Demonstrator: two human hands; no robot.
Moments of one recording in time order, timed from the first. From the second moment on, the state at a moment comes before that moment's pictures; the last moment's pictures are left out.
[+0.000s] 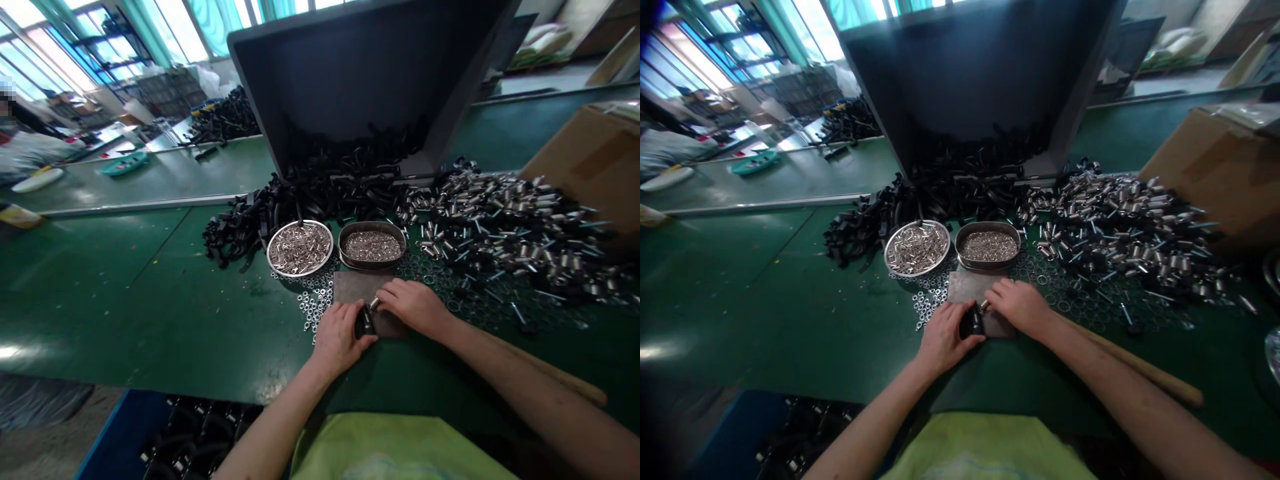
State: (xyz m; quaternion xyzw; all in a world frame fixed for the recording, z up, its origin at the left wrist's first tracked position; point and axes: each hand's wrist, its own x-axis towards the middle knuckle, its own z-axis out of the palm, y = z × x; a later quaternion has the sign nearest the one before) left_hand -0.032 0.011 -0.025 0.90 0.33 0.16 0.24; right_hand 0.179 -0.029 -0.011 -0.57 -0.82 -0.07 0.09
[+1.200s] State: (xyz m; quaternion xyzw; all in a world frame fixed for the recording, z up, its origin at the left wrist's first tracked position) left_hand -0.025 0.014 -0.024 0.87 0.41 0.16 0.24; right_hand 0.175 -0.096 -0.014 -0.73 -0.67 0.03 0.13
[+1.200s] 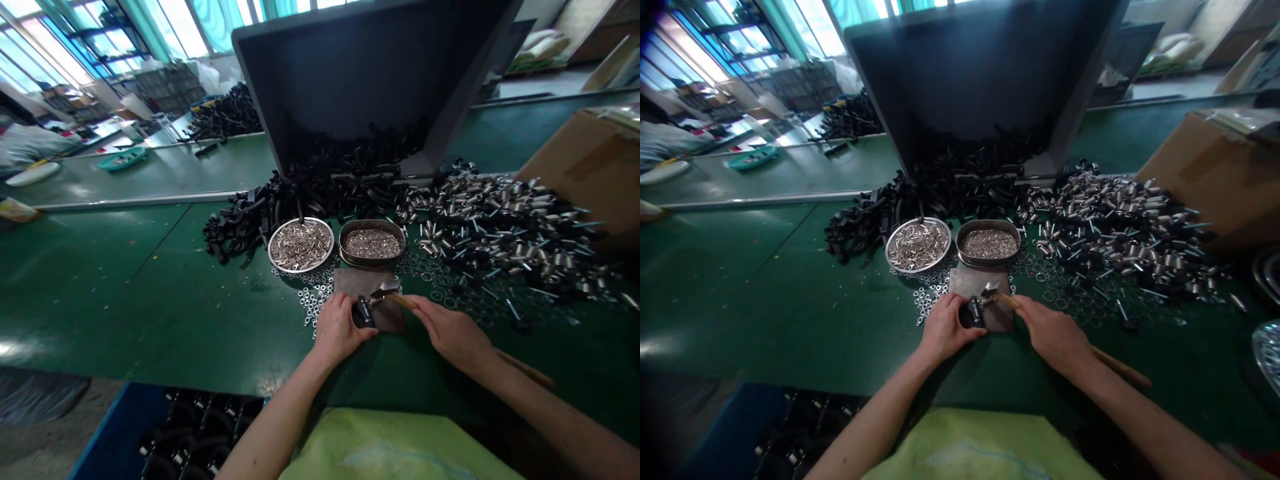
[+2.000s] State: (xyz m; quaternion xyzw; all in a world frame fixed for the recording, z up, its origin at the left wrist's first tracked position) left_hand -0.072 0.222 0.037 0.73 0.61 0.27 0.17; right_hand 0.161 -0.042 -0.026 -0.70 -0.66 0.03 0.26
